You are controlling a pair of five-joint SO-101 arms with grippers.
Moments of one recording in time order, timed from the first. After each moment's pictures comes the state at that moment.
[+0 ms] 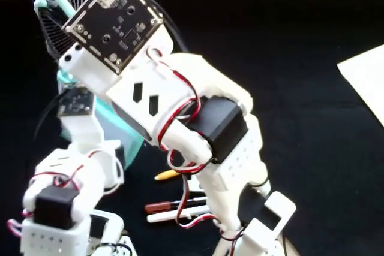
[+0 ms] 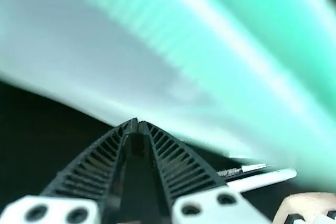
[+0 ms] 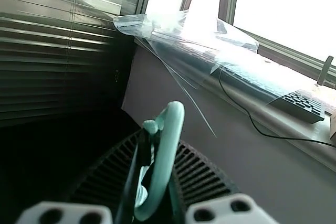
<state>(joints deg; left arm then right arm) 5.1 -73.3 50.9 76.4 -15.4 -56.6 6.0 -68.3 65.7 16.6</state>
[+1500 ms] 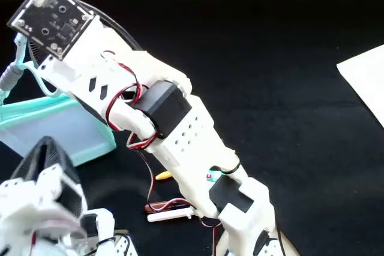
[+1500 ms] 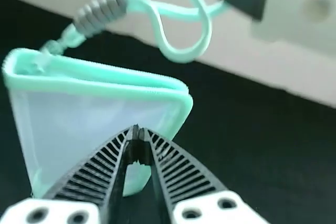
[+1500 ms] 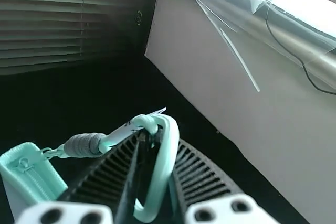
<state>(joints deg) -16.6 -92.0 28.5 79.6 -15.1 -58.5 17.7 -68.3 67.0 14.0</state>
